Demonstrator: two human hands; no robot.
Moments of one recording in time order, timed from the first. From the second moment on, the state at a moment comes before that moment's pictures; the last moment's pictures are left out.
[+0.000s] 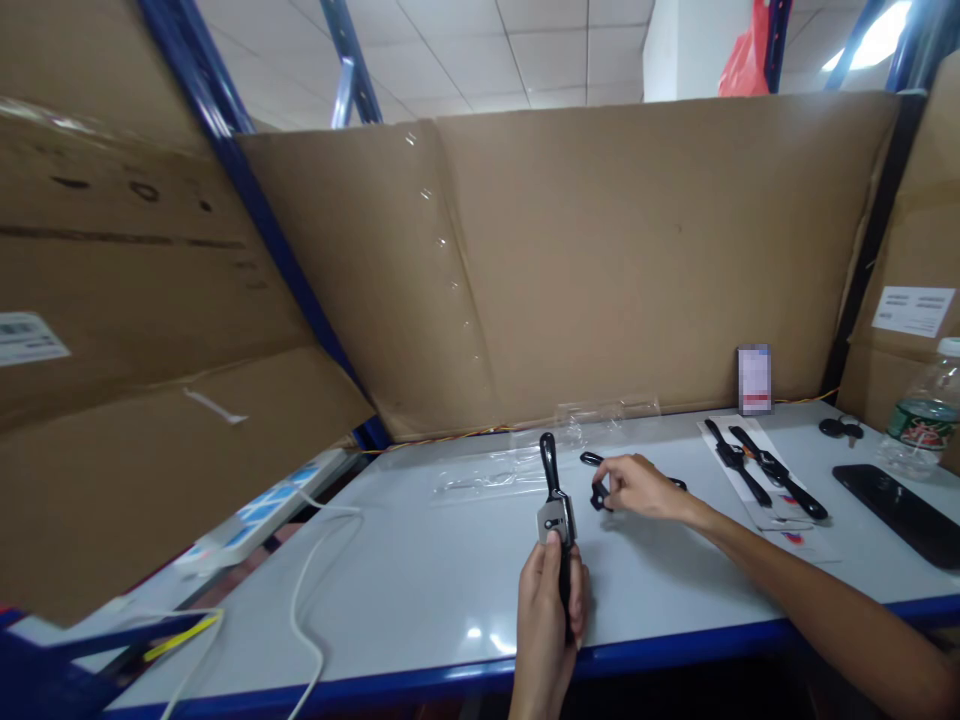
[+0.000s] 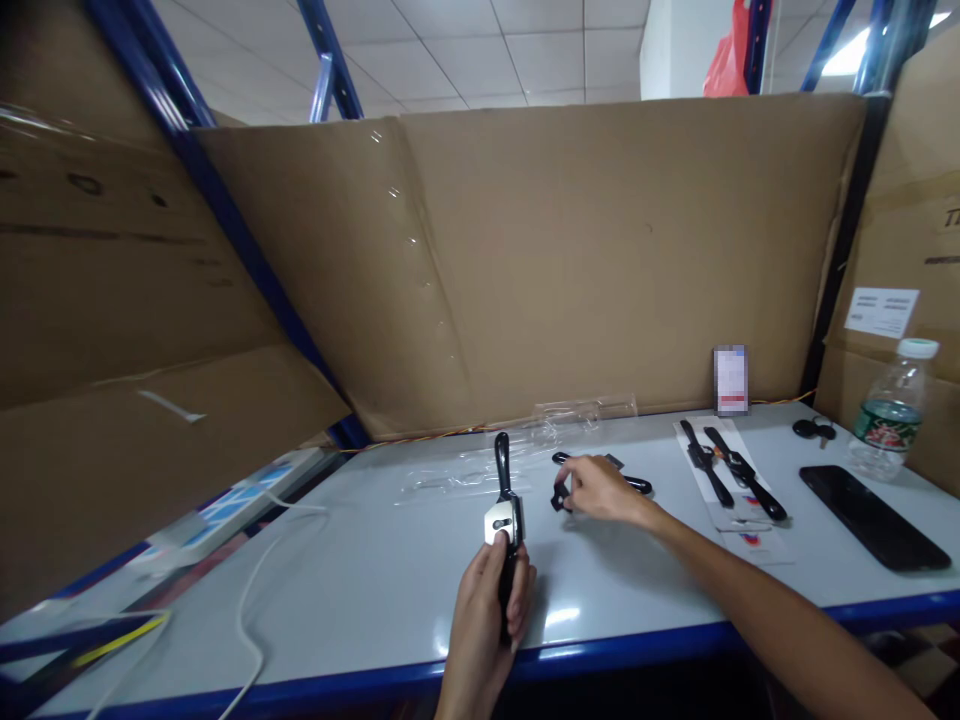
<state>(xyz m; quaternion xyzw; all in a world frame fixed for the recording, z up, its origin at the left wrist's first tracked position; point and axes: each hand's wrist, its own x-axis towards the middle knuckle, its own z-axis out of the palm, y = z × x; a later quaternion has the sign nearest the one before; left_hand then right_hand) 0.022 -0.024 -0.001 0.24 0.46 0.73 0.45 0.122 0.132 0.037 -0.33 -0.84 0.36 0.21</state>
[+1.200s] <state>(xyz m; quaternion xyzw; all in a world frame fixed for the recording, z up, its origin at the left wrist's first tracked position) 0.022 -0.021 -0.003 0.27 0.48 0.71 0.44 0.109 0.062 0.039 -0.22 -0.85 0.31 0.36</state>
